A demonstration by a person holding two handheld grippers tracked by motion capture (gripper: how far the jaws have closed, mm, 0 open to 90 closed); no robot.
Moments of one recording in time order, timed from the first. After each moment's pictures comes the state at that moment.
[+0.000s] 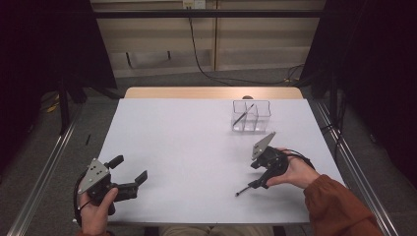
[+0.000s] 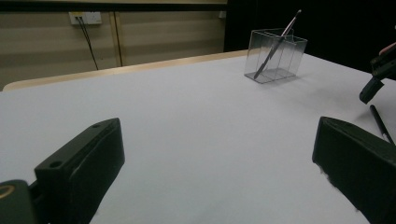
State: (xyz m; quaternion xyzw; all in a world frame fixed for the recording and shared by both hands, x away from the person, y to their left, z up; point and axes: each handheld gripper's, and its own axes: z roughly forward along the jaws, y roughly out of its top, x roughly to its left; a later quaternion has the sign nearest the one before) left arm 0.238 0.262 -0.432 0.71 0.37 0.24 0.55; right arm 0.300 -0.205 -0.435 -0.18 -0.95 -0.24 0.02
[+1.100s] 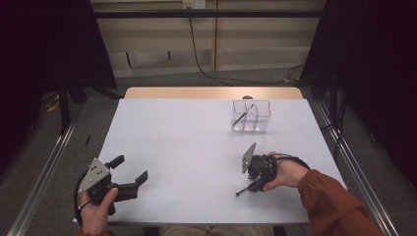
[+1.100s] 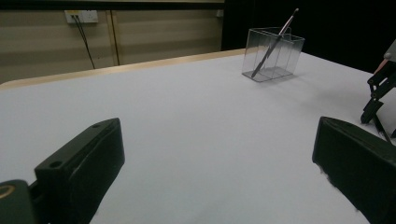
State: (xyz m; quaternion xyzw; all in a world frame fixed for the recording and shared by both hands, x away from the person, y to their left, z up) left arm 0.239 0.262 -0.432 0.71 0.37 0.23 0.55; right arm 0.297 -0.179 -0.450 -0.10 -0.99 -0.12 0.01
